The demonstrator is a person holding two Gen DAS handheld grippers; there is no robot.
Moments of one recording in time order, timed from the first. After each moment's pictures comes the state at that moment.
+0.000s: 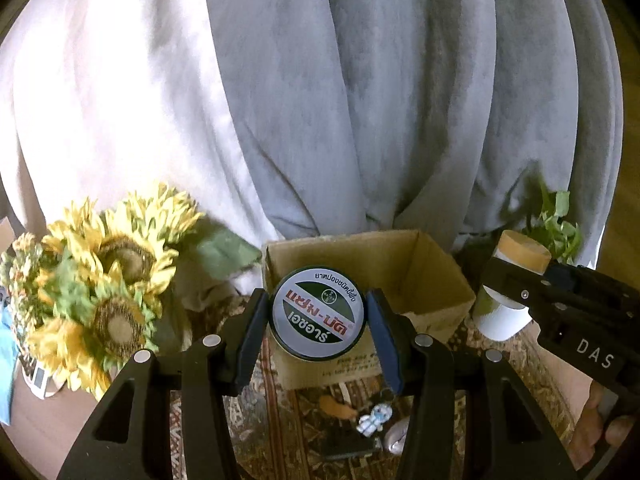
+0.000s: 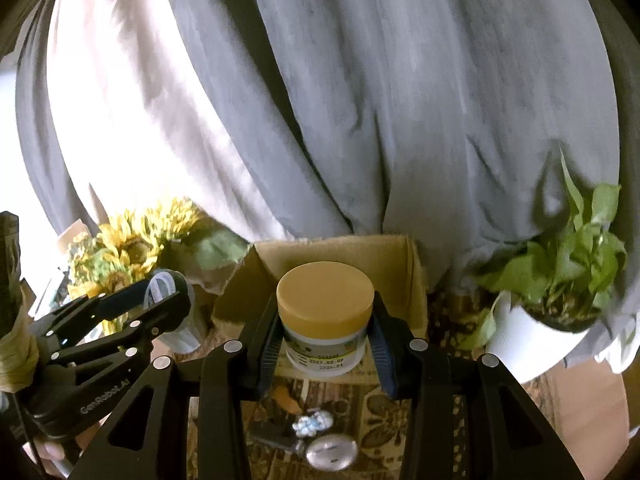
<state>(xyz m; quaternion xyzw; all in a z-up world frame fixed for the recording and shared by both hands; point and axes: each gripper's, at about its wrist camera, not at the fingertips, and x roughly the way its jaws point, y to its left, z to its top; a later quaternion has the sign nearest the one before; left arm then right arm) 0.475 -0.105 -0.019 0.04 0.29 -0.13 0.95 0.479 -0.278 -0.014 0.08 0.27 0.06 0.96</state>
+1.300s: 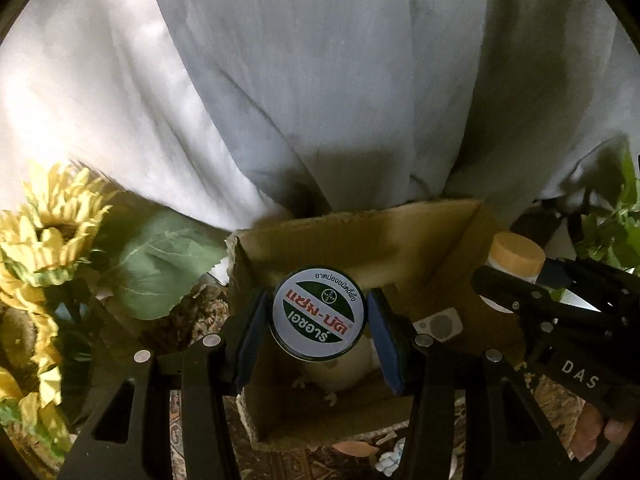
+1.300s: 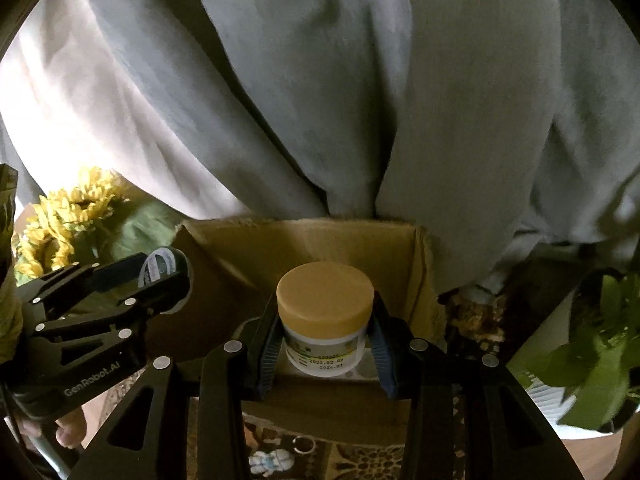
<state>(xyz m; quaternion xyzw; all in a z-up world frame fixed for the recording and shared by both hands) 0.621 -0.139 -0.081 0.07 0.44 -0.13 0.89 0.619 -0.295 -0.068 0.06 0.40 0.07 0.91</state>
